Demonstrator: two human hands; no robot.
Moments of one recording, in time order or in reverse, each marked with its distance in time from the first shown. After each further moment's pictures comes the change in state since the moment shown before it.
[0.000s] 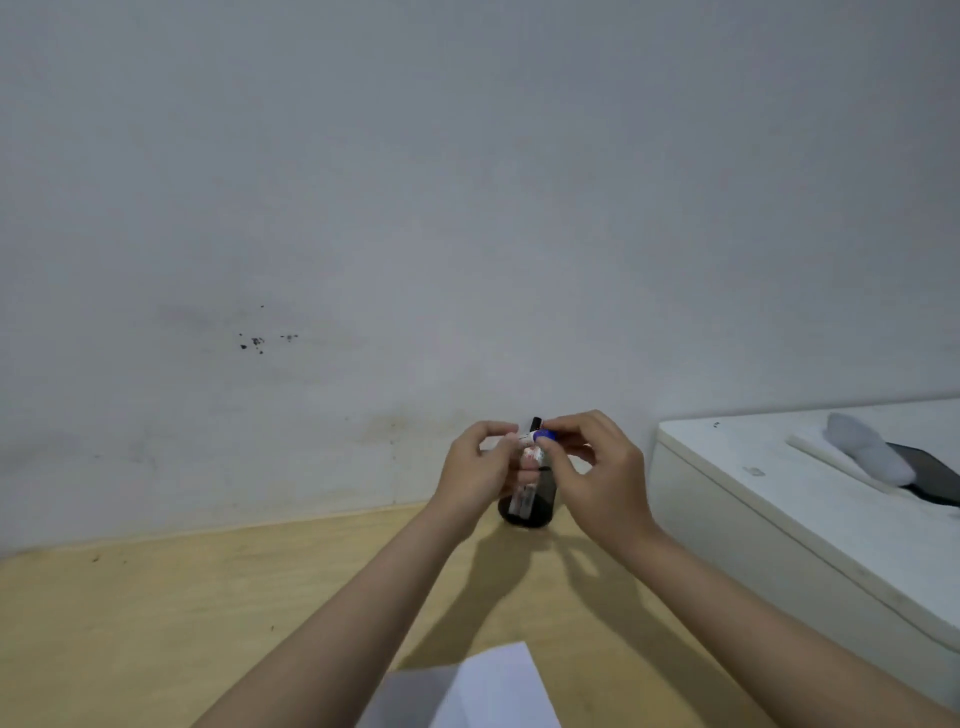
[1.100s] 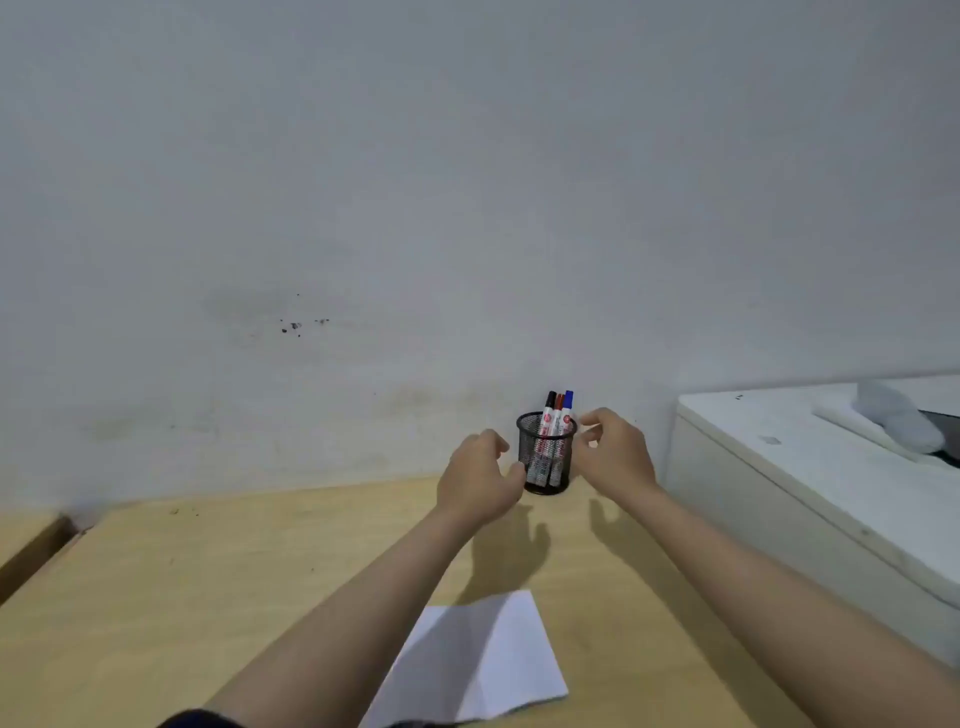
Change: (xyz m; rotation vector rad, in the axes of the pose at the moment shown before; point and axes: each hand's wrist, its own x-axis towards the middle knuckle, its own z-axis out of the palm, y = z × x) left_hand -0.024 -0.037 -0.002 0.883 0.145 0.191; right_hand -0.004 0.037 -0.012 -0.198 -0.287 0.558
